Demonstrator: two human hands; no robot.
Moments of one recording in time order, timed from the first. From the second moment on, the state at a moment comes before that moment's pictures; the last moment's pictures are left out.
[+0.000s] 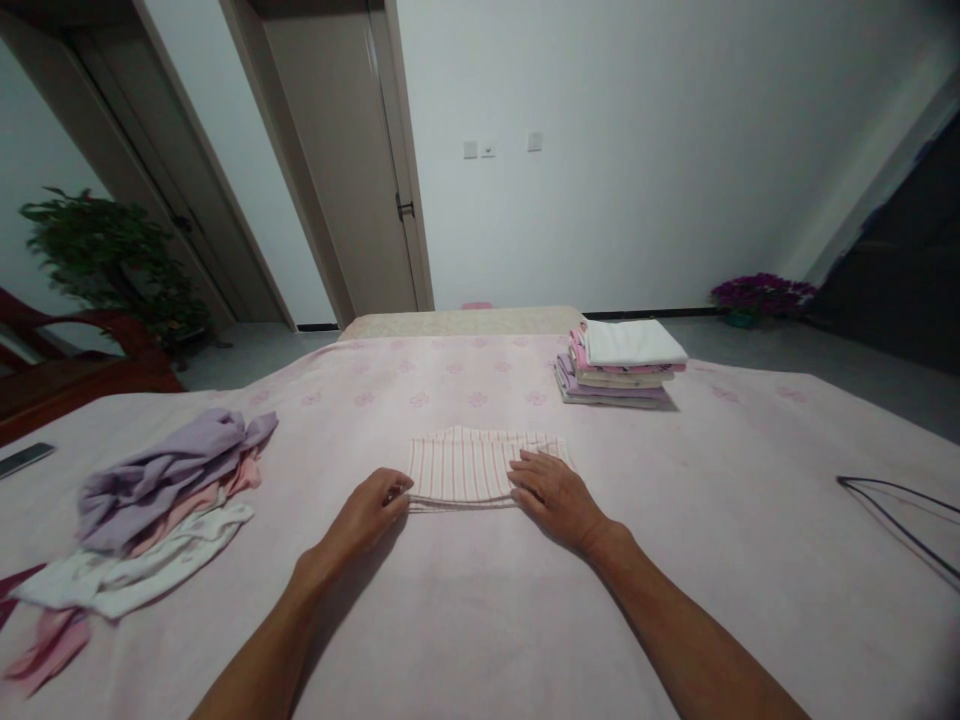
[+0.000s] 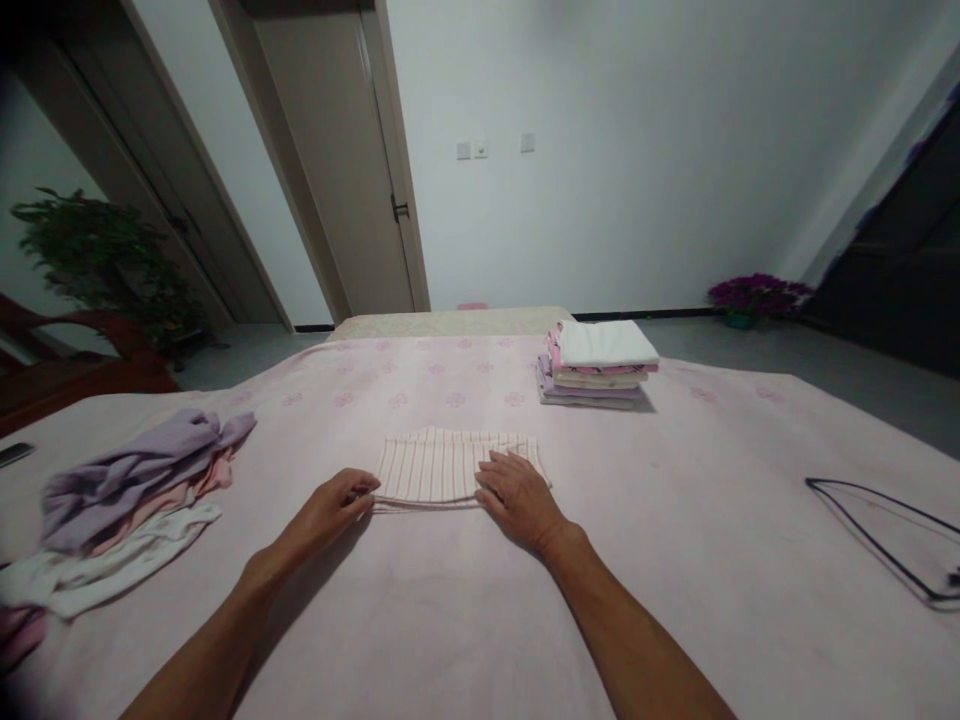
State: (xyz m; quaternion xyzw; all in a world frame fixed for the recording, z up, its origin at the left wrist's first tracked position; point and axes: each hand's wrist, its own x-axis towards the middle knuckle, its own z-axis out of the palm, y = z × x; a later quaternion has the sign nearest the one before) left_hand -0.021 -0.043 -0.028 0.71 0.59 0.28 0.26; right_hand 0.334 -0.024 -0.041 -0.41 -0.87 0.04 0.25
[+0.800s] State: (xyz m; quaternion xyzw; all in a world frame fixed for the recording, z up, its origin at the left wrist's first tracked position) left_hand 0.017 -0.064 -0.021 0.75 0.64 0.16 0.02; right_hand 0.317 -0.024 -0.047 -0.48 -0.83 0.00 0.27
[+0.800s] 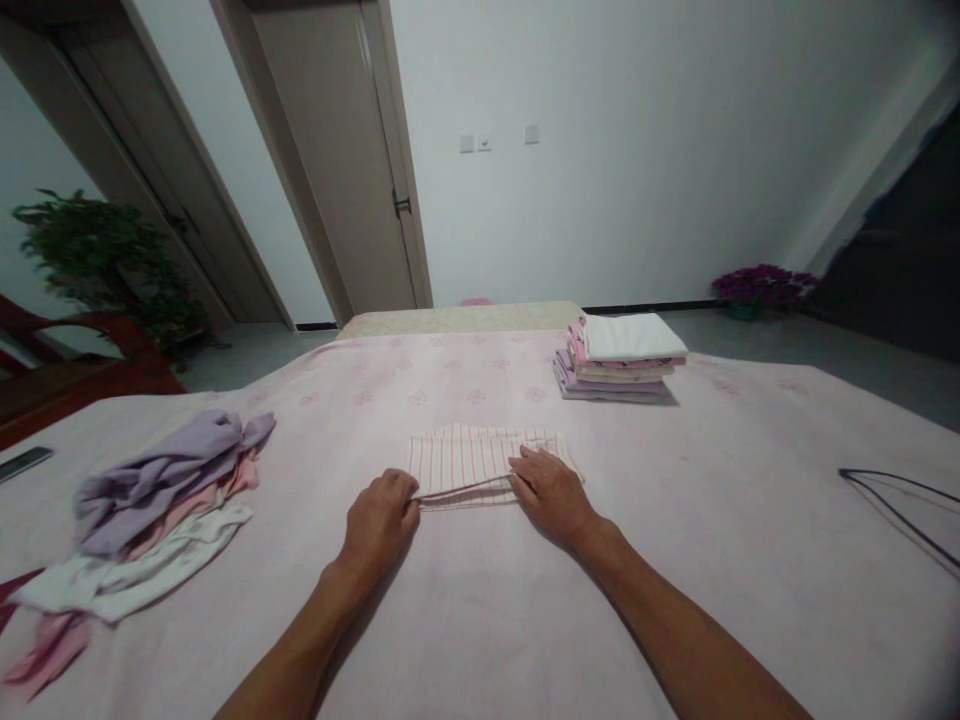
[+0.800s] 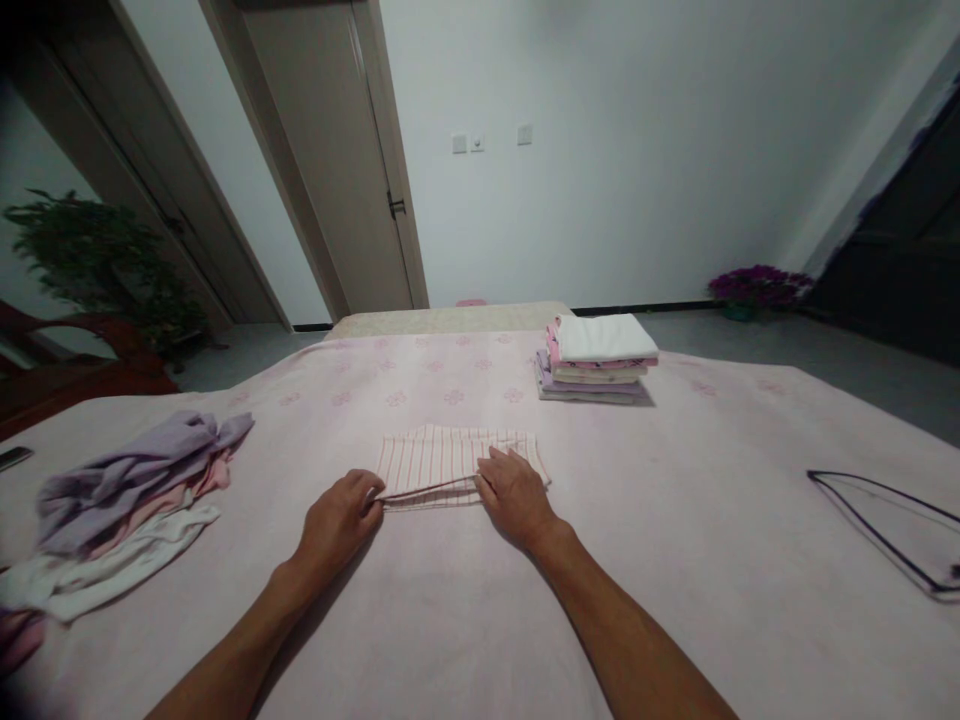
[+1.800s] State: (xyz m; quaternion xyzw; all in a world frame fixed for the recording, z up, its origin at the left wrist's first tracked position) left_hand 0.010 -0.068 -0.017 0.78 0.61 0.12 -0.03; right_hand 0.336 -0.023 -0.043 -0.45 -0.84 0.02 0.32
